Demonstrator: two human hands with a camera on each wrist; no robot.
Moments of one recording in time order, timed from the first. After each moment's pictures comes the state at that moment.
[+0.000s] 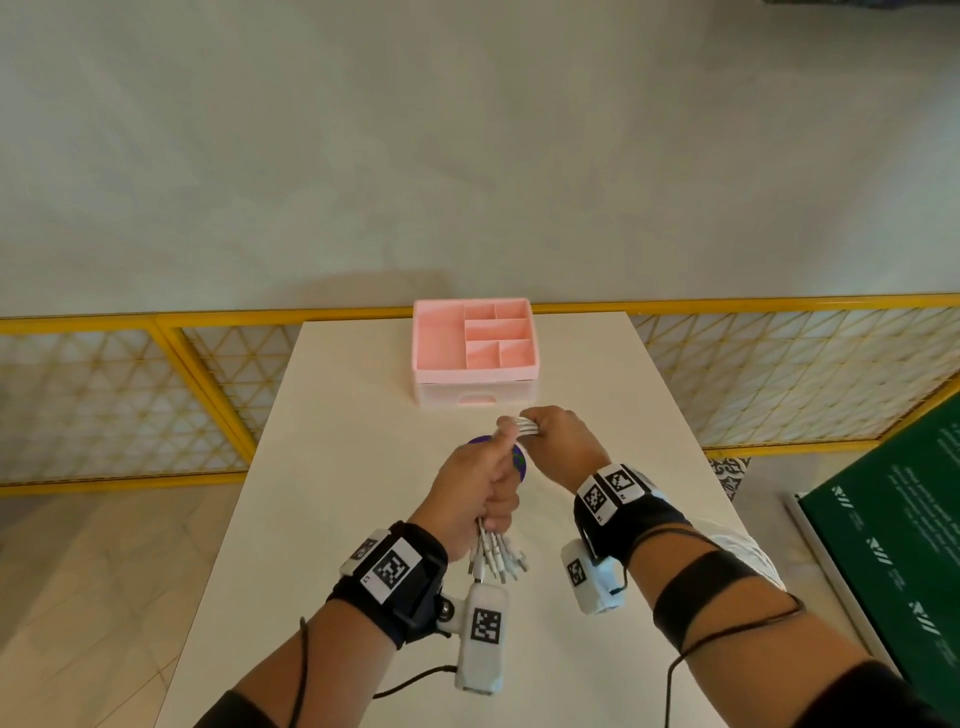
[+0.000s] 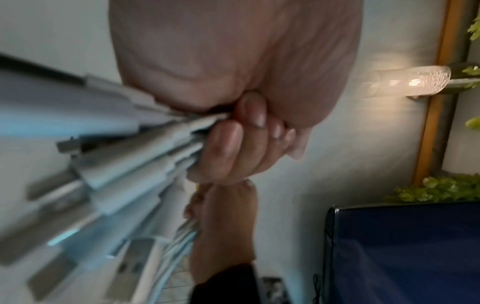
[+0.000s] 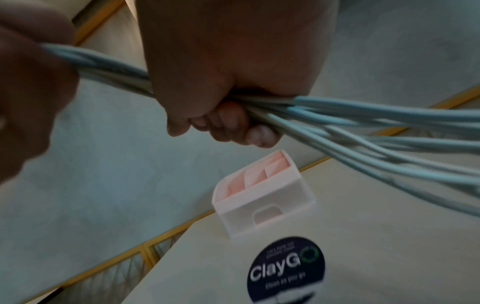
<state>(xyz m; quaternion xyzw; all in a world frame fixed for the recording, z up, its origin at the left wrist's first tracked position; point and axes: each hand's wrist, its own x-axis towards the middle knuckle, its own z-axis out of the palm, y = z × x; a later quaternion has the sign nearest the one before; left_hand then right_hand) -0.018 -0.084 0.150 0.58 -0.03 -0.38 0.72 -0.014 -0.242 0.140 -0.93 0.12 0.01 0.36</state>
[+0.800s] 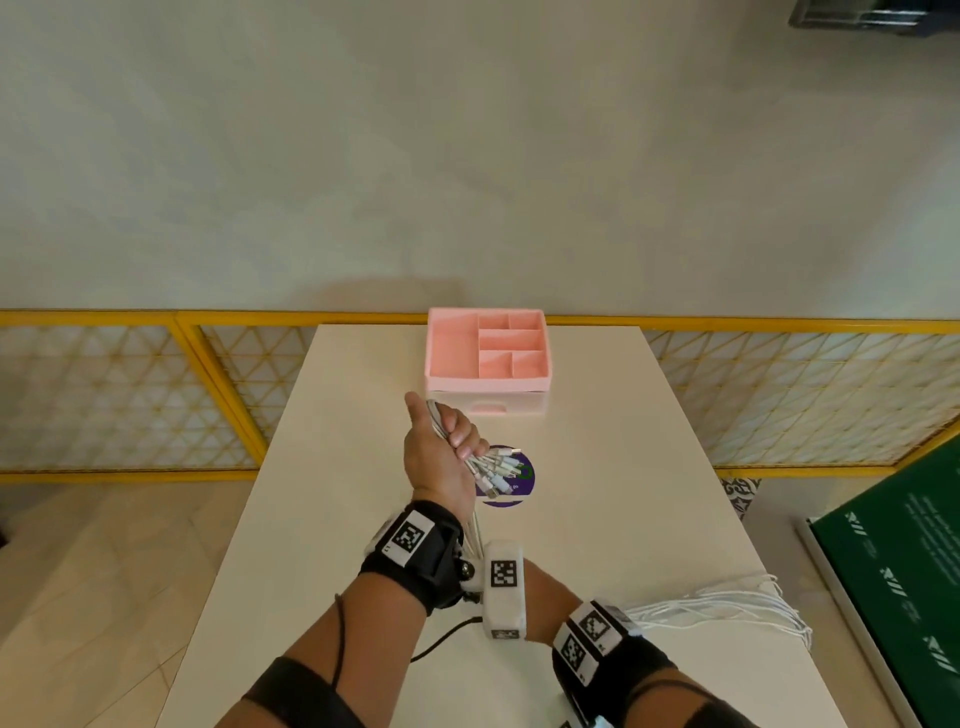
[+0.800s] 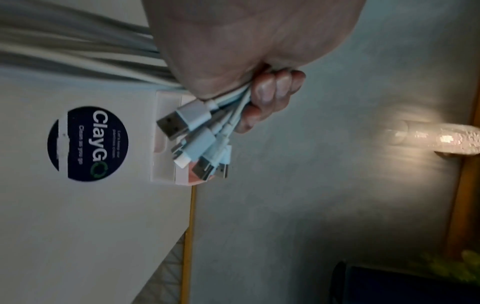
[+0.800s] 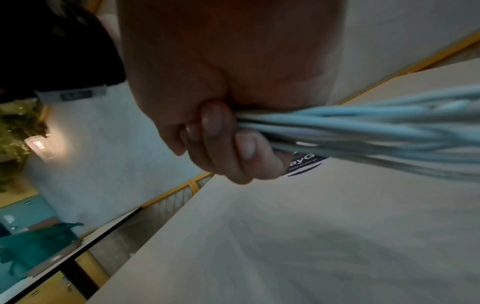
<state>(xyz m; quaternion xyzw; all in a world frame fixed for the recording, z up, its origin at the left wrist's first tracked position) 0.023 -0.090 0.143 0.39 0.11 -0.10 0.91 -0.094 -0.176 0.081 -0.89 -0.01 0.23 0.38</state>
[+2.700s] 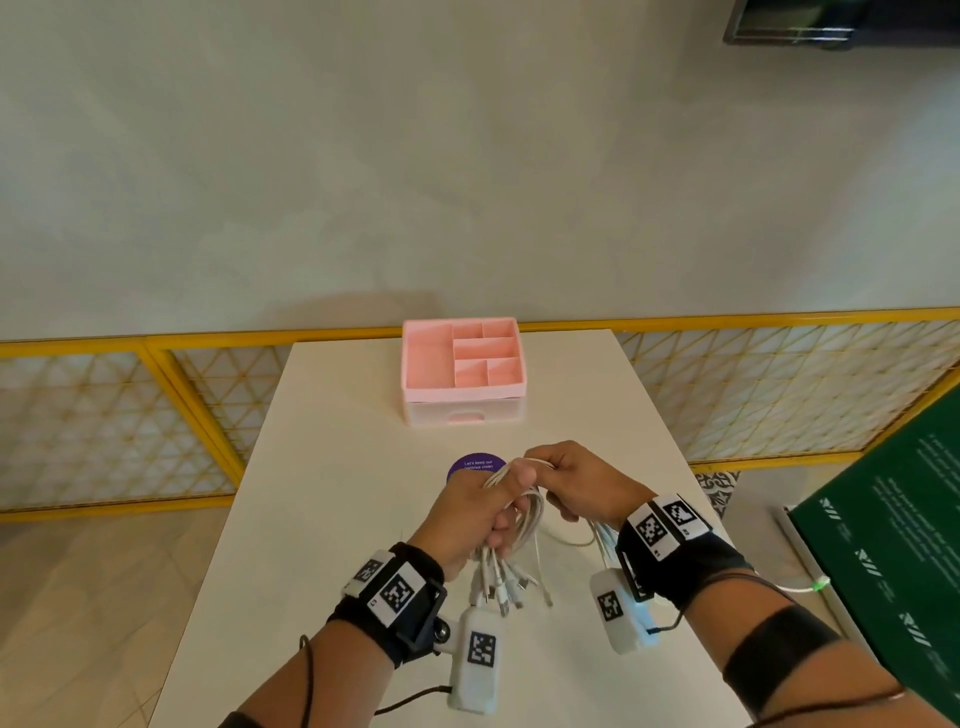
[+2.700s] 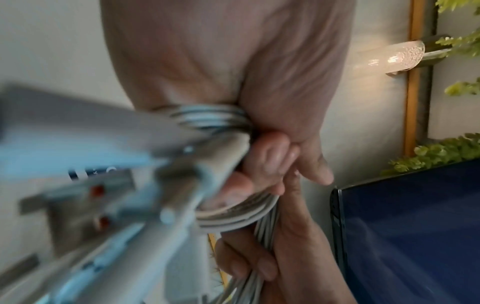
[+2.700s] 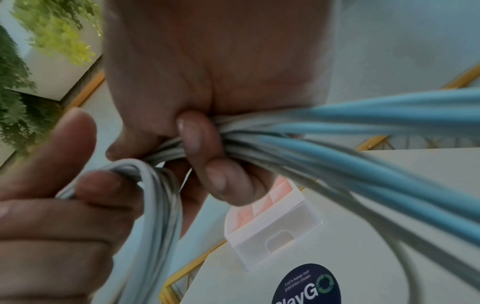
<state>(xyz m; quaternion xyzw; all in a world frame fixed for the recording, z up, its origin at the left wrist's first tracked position) -0.026 -0.088 0.141 0.64 -0.13 -0.35 0.67 -0.054 -0.269 0.149 -0.83 0.01 0.10 0.55</state>
